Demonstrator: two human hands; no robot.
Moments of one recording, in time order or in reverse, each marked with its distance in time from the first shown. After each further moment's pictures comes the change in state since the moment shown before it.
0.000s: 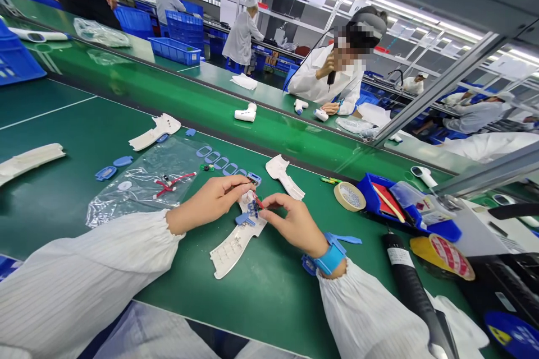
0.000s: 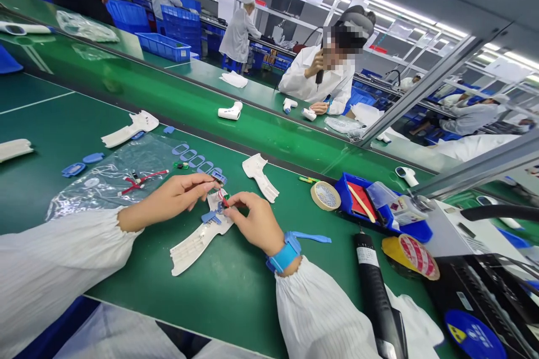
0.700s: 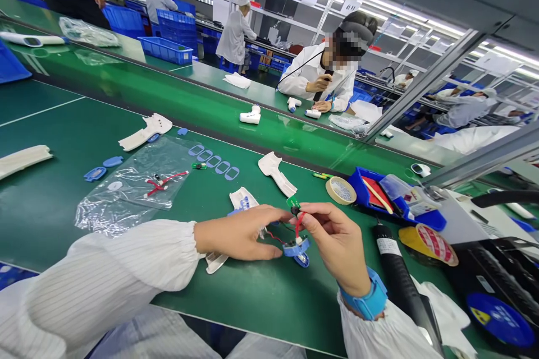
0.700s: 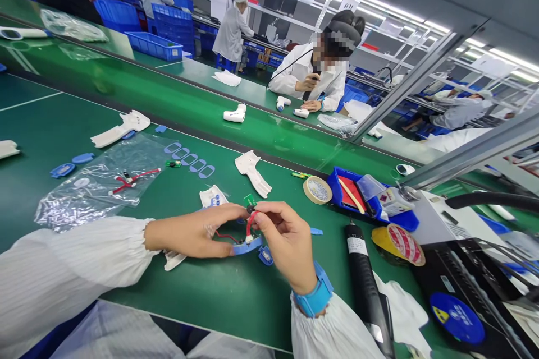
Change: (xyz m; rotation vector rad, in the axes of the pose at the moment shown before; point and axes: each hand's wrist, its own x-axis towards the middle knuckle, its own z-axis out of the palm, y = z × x) left_hand 0.001 0.039 0.051 -0.123 -0.434 0.316; right_hand -0.060 -0.016 -0.033 0.376 0.466 0.064
